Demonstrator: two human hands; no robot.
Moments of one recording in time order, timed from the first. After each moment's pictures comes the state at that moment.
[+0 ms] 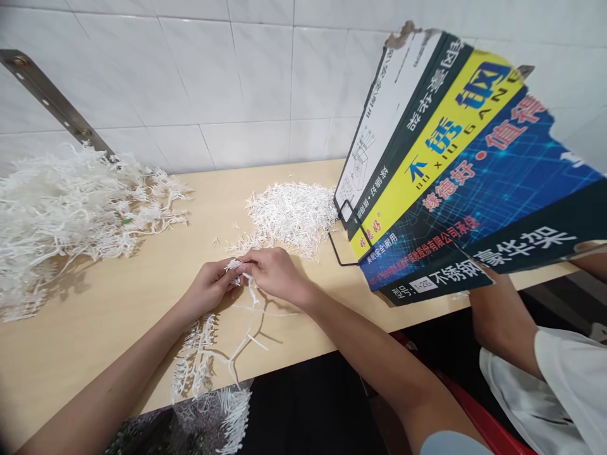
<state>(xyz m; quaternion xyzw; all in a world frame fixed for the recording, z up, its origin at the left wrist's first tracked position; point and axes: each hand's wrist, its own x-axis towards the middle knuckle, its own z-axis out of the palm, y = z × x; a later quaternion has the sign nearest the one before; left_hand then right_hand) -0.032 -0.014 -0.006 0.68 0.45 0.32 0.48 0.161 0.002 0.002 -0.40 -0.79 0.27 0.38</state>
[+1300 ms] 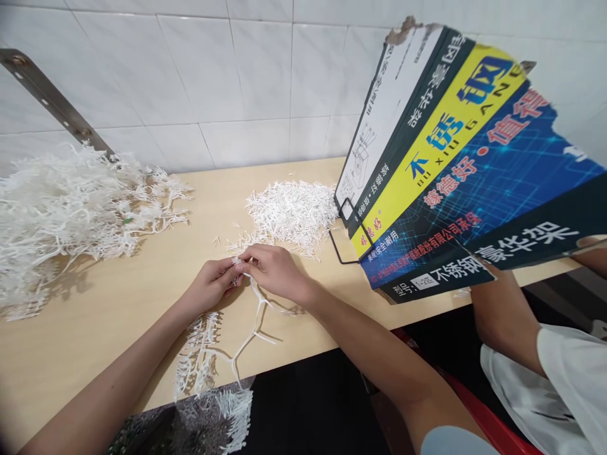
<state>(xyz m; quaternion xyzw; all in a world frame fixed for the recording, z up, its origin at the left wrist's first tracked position) -0.034 -0.013 -0.002 0.69 0.45 0.31 0.48 0.164 0.001 0.005 -0.37 -0.81 0.26 0.38</state>
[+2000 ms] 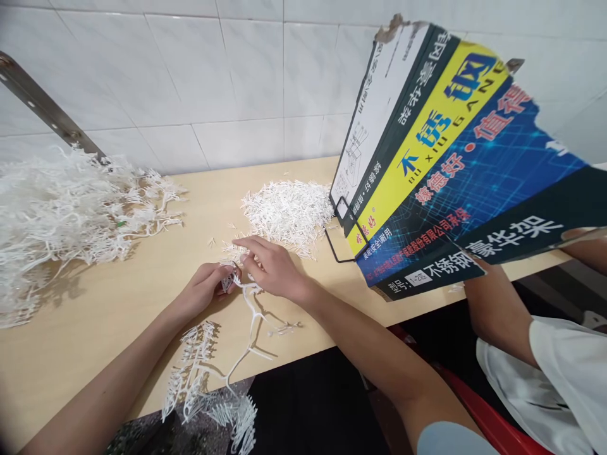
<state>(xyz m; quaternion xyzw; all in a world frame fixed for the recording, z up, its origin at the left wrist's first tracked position) -0.034 -0.020 0.009 0.64 0.45 0.31 0.55 0.168 0.001 0.010 -0.35 -0.81 0.24 0.41</state>
